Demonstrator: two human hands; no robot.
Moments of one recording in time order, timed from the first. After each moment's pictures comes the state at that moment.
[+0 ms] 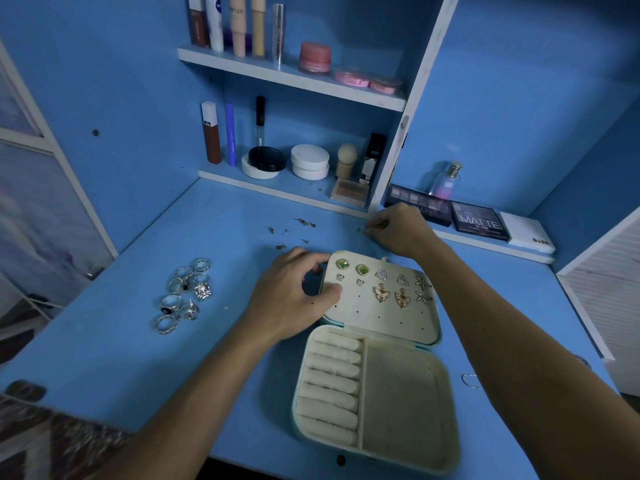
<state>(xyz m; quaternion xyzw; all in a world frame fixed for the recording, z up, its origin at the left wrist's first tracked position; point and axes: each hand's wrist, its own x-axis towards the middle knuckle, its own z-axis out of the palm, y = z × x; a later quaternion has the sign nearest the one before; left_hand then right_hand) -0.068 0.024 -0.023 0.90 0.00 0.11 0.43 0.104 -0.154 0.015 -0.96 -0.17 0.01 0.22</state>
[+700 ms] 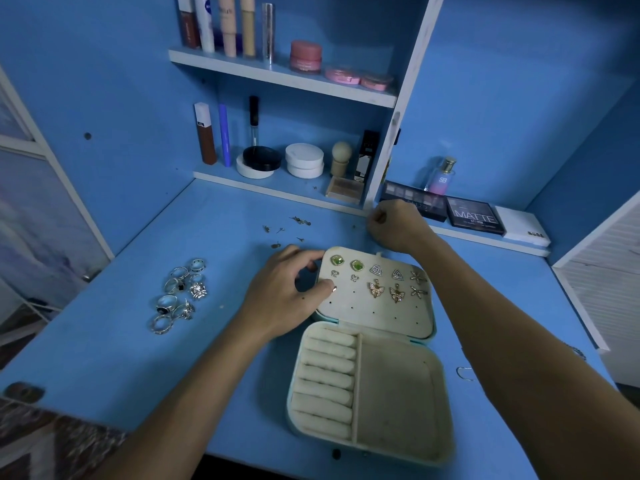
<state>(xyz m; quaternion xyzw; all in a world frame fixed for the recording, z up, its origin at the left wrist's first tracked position) -0.068 0.026 -0.024 0.89 -0.01 0.11 0.45 0.100 -0.156 0.018 -0.96 -0.15 0.01 0.22</state>
